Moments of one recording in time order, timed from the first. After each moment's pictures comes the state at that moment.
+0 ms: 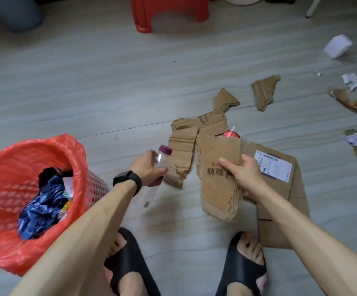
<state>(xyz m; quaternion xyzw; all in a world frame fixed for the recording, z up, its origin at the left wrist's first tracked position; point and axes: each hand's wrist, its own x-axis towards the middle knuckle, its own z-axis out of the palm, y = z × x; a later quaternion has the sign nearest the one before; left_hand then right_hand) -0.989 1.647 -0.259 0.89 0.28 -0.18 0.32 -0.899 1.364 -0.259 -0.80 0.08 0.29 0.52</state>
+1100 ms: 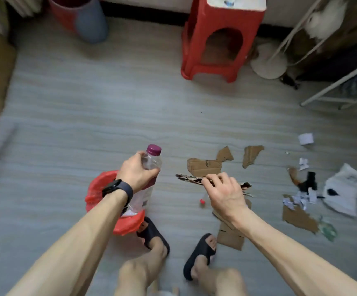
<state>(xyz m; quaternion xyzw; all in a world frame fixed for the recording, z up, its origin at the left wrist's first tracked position) -0.959 1.806 0.174 0.80 0.43 -0.15 0.39 -0.844 1.541 0.171 -0.86 -0.50 0.07 -0.02</state>
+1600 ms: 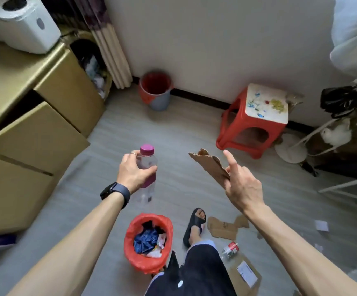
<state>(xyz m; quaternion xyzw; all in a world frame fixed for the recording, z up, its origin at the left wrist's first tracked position) -0.987 1.995 0.462 0.74 0.53 0.06 0.40 -0.766 1.764 0.470 -0.88 -0.46 0.05 0.11</state>
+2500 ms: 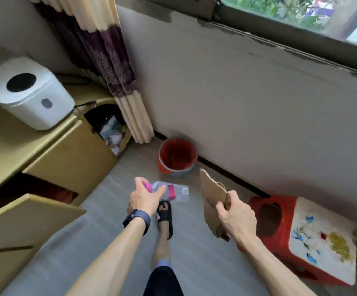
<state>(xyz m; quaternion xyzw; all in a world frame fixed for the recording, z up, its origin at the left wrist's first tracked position) -0.692 2.393 0.414 0.56 0.72 0.10 0.40 -0.476 2.247 0.428 -0.90 -0.35 0.23 0.15</state>
